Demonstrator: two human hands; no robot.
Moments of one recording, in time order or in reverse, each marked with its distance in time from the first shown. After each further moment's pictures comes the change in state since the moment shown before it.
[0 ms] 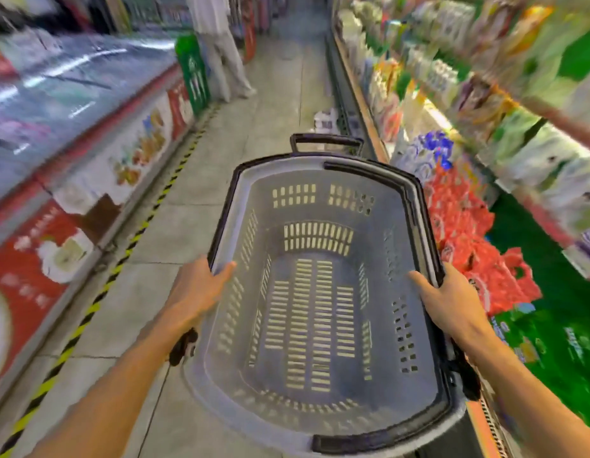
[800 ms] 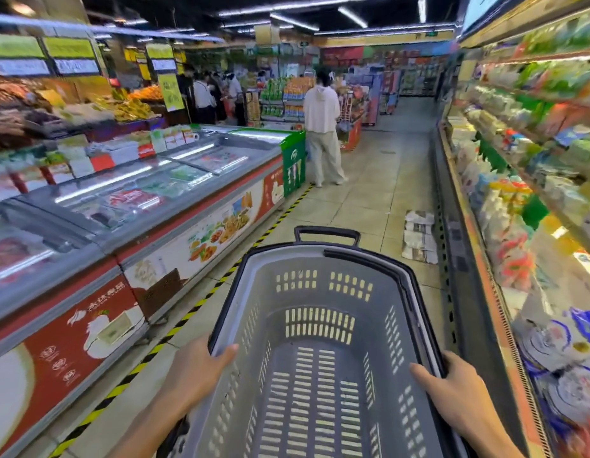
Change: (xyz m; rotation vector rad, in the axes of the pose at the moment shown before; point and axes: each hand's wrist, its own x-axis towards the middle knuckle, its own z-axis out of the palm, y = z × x) left_hand 0.336 0.084 -0.057 -0.108 0.156 -0.236; right_hand 0.416 -0.214 0.116 0.037 -0.362 -0.071
